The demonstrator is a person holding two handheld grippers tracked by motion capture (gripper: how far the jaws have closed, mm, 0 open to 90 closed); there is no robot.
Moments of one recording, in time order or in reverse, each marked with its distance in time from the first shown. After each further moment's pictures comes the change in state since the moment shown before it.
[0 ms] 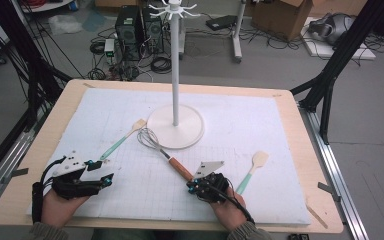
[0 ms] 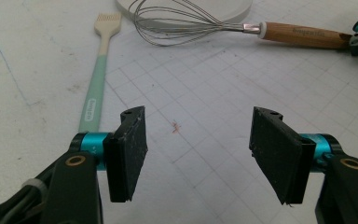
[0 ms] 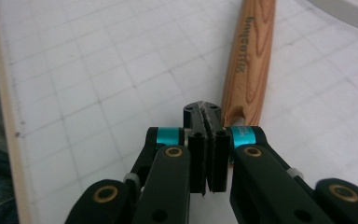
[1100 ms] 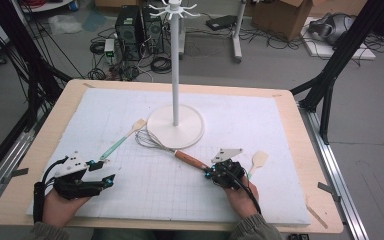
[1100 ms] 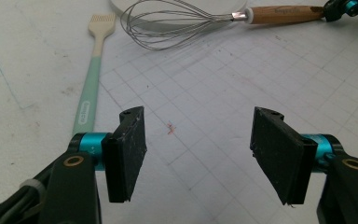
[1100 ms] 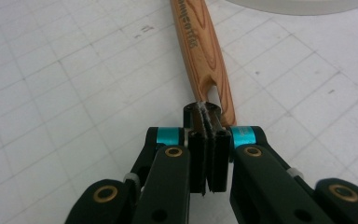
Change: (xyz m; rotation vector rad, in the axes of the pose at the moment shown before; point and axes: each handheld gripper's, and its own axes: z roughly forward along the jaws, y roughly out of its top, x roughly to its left) left arm -0.003 0.001 0.002 0.004 -0.009 0.014; right arm -0.053 -0.015 -0.015 -0.008 -0.108 0.094
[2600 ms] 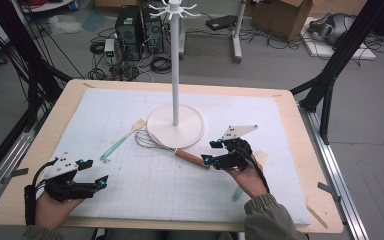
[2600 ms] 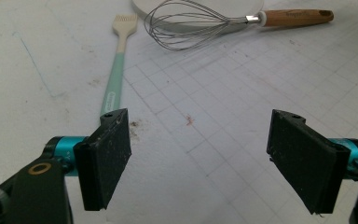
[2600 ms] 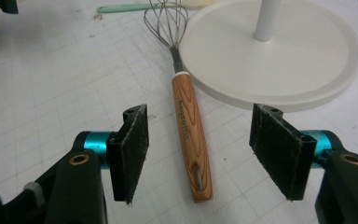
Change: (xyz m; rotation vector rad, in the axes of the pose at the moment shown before) left arm 0.008 -0.006 -0.014 -0.025 0.044 -0.027; right arm -0.038 0.043 -0.030 -0.175 0.139 -0.013
